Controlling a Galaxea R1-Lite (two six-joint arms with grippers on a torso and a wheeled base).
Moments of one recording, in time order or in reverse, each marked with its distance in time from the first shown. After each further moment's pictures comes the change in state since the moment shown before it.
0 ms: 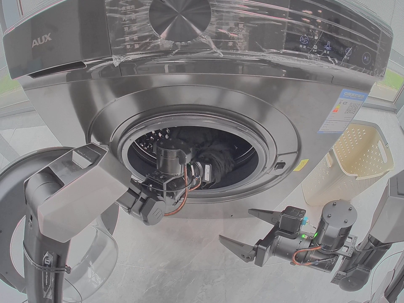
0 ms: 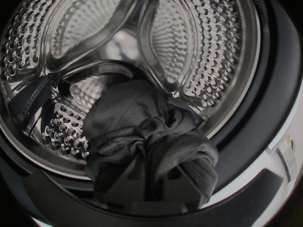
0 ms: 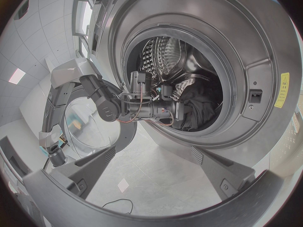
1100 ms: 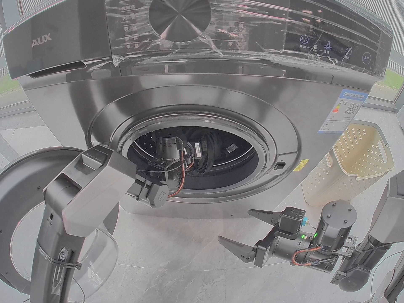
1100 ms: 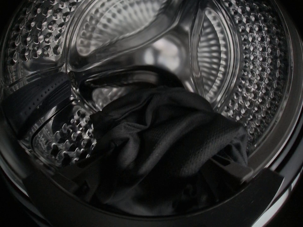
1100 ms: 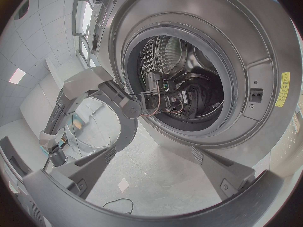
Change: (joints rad) left arm 0.069 0.151 -0.301 0.029 0.153 -0.102; right arm 0.002 0.001 0.001 0.000 0.001 0.000
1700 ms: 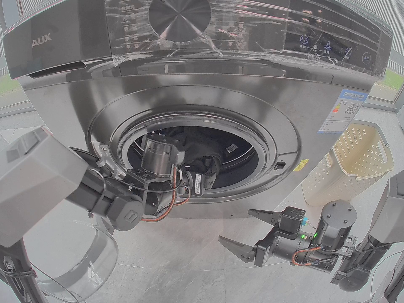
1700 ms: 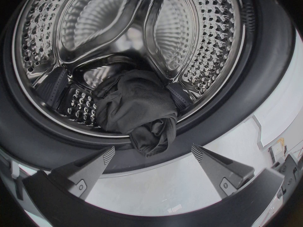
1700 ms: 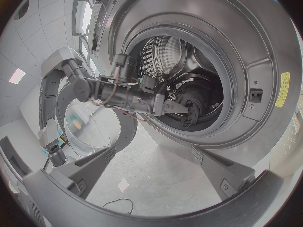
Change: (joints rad) left arm -0.122 -0.434 0.526 0.275 -0.098 0.002; right arm 0.000 0.000 0.000 0.000 -0.001 0.000
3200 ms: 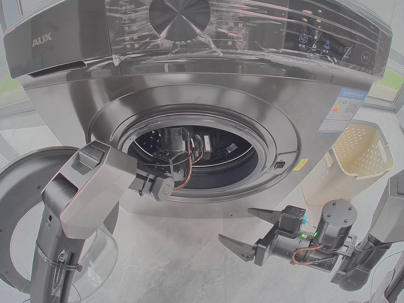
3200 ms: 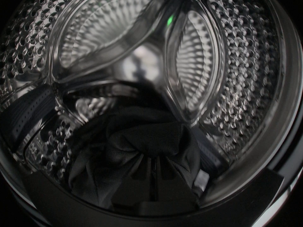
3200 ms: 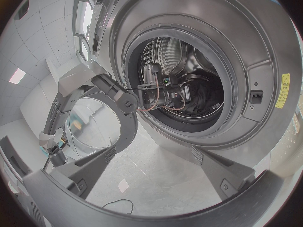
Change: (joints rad) left arm 0.097 0.406 -0.593 -0.213 0.028 0.019; right arm -0.001 -0.001 -0.006 0.000 0.001 0.000
